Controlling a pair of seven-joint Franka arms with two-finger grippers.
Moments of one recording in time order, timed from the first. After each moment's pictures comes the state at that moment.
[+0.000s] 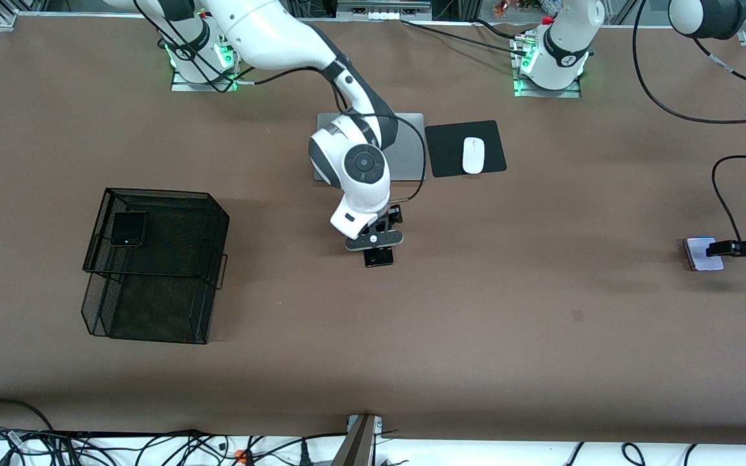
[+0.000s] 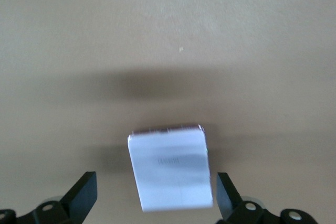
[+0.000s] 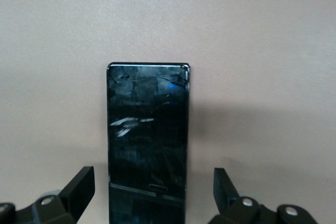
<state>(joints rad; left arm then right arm) 0.26 0.76 0.30 -1.53 -0.15 2.18 0.65 0.89 0.90 -0.16 -1.29 0.15 2.21 0.55</state>
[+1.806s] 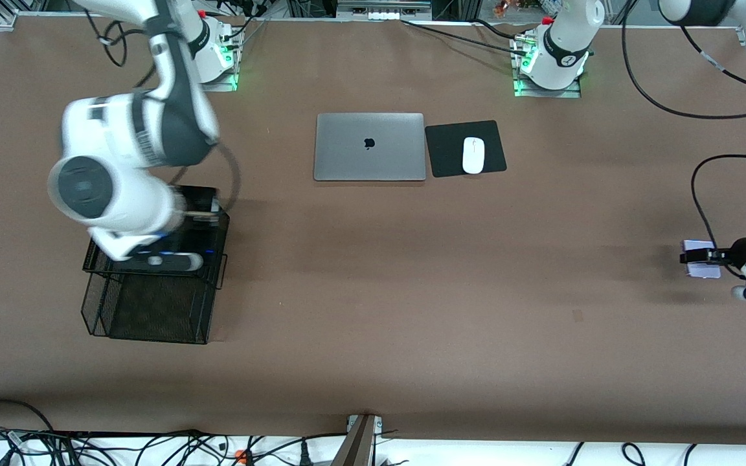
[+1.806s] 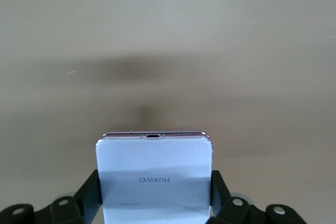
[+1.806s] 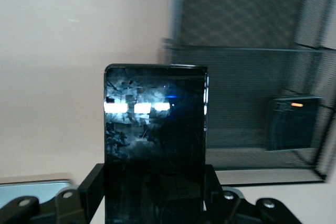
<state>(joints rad) 0.10 0.65 0.26 -1.45 -0.17 1.86 0.44 0.71 0.49 -0.61 -1.46 0.22 1.63 0.12</state>
